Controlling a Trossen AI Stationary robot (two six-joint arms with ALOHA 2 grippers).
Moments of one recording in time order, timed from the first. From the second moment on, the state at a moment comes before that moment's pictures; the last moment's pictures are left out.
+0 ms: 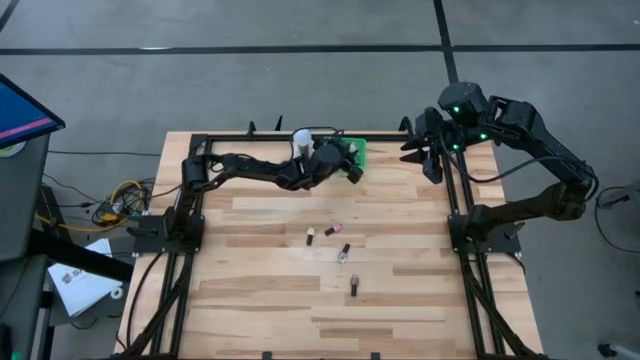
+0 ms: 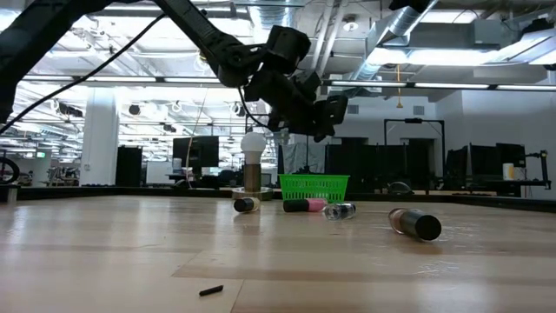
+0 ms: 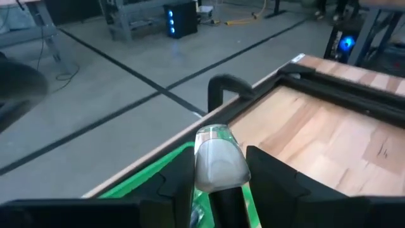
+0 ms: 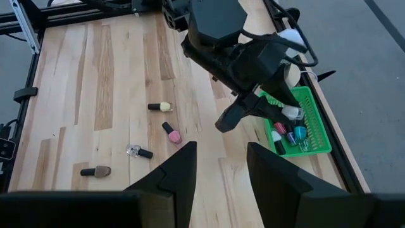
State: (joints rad) left arm 0.27 2.09 1.38 0.39 -0.53 -0.14; right arm -0.45 1.20 1.65 -1.24 -0.24 -0.19
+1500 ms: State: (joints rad) left arm 0.36 2.16 1.51 0.29 -0.18 0.07; right arm -0.45 1.20 1.65 -1.25 -0.24 -0.18
